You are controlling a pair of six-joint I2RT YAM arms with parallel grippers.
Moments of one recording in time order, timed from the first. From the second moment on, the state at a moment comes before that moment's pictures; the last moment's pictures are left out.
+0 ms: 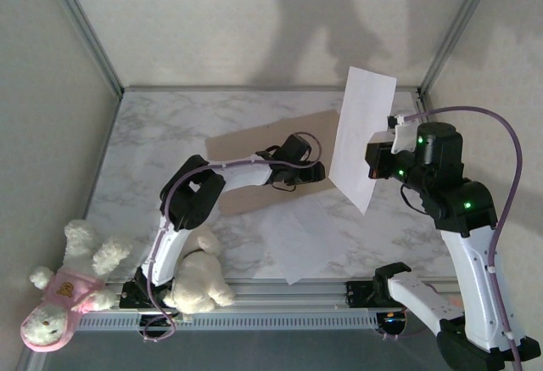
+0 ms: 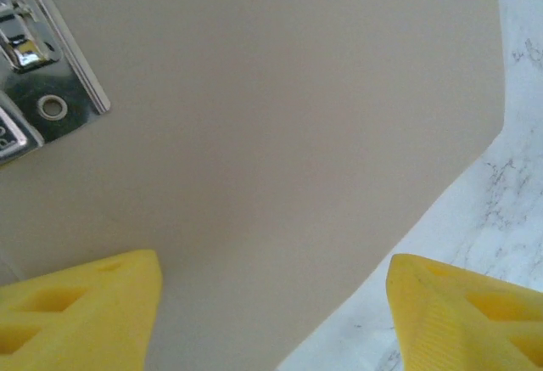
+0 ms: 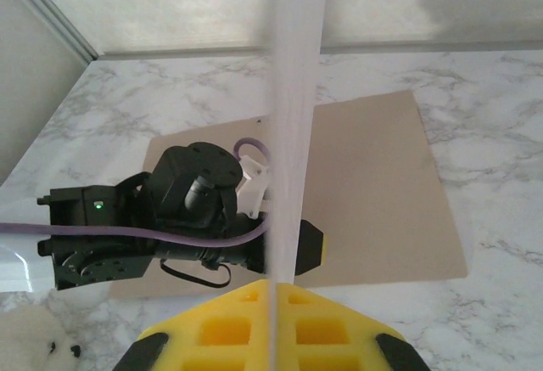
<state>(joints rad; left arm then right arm) -0.78 2.19 1.52 -0.19 0.20 -0.84 0.30 0.90 1.39 -1.02 -0.17 0.19</state>
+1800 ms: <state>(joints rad) -0.32 1.86 1.12 -0.32 0.39 -0.64 0.30 1.60 1.50 -0.65 -0.69 0.16</state>
